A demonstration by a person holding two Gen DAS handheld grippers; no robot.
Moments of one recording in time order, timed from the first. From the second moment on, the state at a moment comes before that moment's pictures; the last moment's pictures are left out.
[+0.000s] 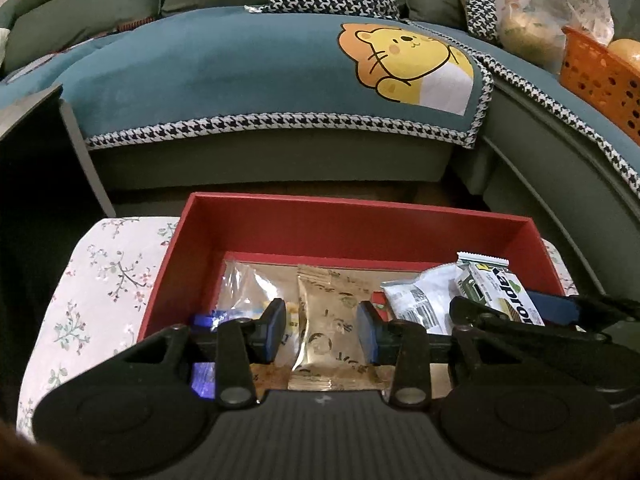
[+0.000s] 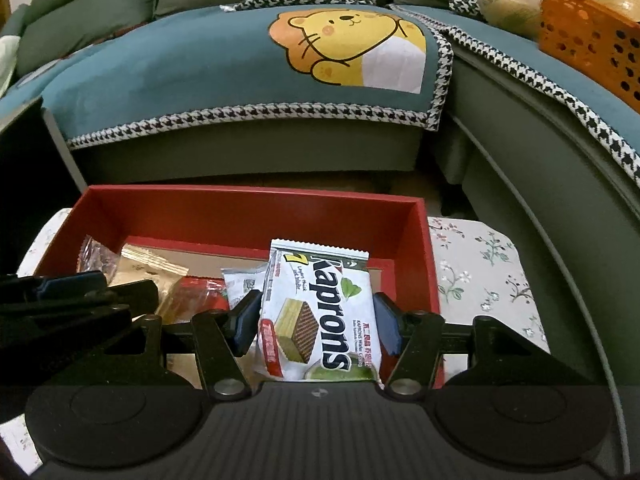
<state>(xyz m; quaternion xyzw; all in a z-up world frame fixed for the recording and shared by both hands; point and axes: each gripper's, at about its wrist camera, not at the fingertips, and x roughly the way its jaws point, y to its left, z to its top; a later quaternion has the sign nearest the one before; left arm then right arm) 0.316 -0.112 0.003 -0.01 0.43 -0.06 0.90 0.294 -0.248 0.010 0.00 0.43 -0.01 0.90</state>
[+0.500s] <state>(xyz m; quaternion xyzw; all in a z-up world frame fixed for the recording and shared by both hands) 0.310 -0.106 0.027 -0.04 0.42 -0.07 0.90 0.294 -0.256 0.028 0.01 0.41 -0.01 0.91</state>
